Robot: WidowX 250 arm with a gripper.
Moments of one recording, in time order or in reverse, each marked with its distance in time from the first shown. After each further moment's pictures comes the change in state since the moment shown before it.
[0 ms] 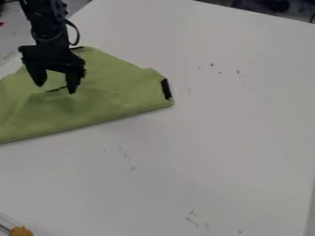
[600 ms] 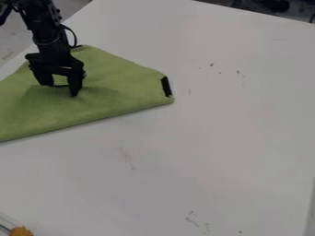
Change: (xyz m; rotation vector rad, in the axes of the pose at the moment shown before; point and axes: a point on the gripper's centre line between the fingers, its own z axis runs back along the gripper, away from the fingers) arm 0.018 0.009 -0.044 -0.106 0.041 -0.021
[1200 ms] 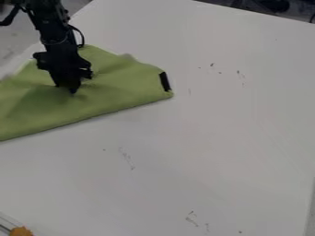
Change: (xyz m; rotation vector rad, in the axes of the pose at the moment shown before) arm 0.001 -0.008 0.004 0.024 -0.030 -0.015
